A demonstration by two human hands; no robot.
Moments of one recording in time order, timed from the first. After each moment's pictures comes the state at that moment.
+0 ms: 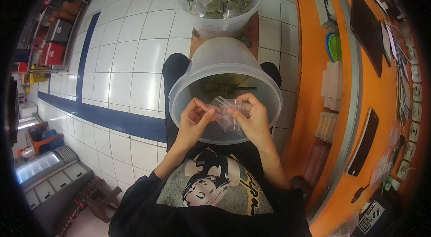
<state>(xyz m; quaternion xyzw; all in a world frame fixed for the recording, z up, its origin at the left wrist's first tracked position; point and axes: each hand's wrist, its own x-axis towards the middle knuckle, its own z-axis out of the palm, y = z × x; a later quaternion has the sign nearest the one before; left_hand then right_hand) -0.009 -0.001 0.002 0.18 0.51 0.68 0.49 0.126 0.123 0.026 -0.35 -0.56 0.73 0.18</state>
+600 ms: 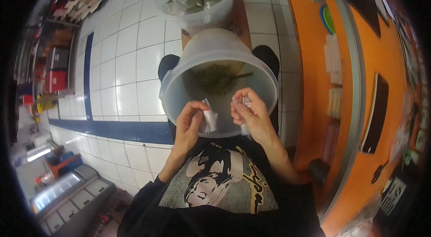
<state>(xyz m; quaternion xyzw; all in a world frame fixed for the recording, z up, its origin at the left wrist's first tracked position) -0.009 -0.020 0.008 0.31 0.59 0.58 0.47 0.150 0.107 0.024 -0.33 -0.34 0.85 0.21</state>
